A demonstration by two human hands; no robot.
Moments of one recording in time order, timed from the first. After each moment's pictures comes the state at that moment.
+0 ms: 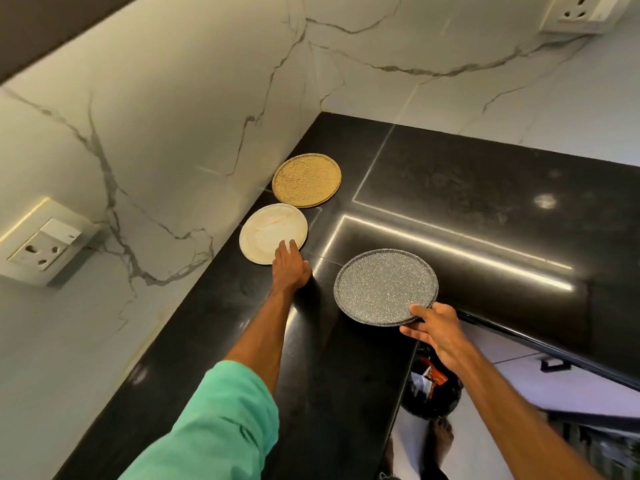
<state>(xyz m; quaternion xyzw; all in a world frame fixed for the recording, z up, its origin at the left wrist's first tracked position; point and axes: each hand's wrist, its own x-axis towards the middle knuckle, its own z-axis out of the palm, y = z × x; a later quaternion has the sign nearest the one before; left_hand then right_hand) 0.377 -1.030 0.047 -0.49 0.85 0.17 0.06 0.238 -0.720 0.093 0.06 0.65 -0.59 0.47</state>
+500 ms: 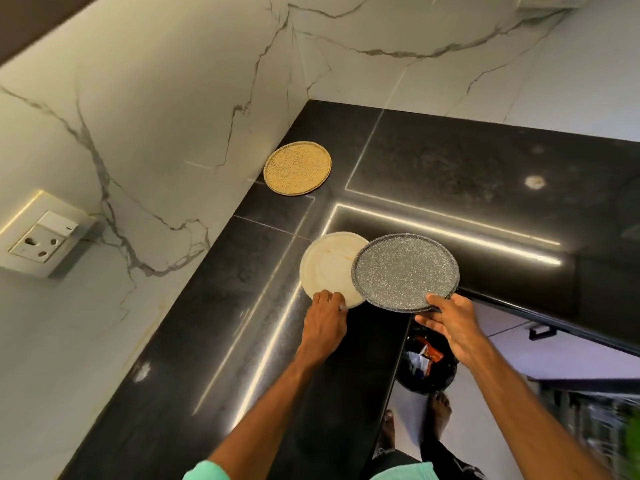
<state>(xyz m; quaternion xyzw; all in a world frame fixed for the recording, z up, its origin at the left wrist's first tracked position) 0.434 -0.862 0.028 -0.32 0.93 0.18 -0.02 0.249 -0.673 0.105 0.11 0.64 -0.64 0.41</state>
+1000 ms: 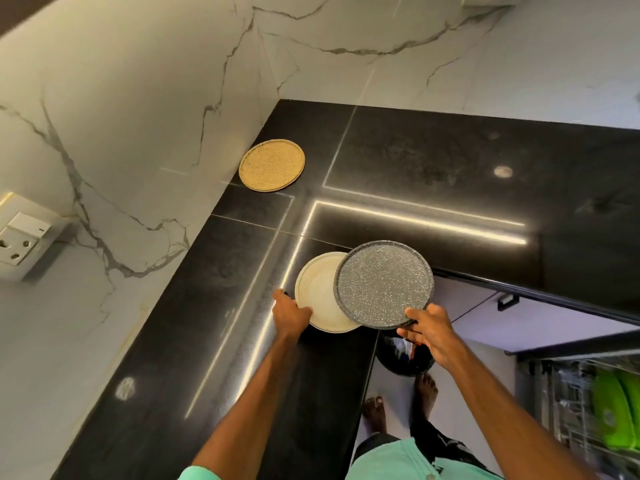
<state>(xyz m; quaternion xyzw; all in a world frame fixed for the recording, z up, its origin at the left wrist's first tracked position) 0.448 -0.858 0.066 -0.62 0.67 0.42 -0.01 0.287 -0.627 0.082 0.13 0.66 -0.60 0.43</state>
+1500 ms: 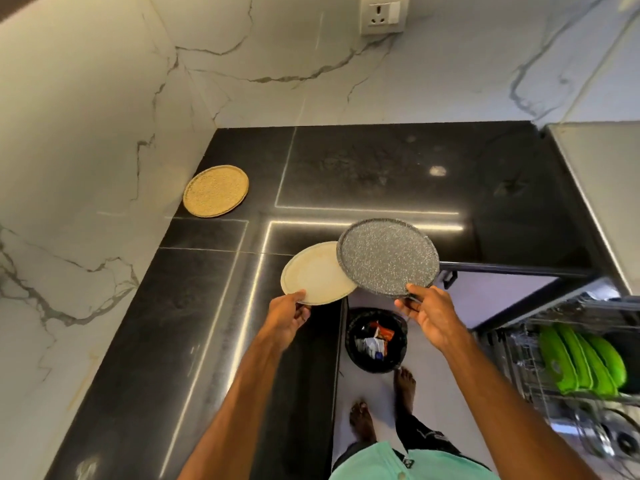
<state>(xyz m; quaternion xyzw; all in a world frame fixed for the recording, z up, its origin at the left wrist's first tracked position) 0.398 -0.802 0.117 -0.53 0.40 0.74 -0.03 0.266 -0.554 0.123 0.22 0.53 -0.76 0.32</state>
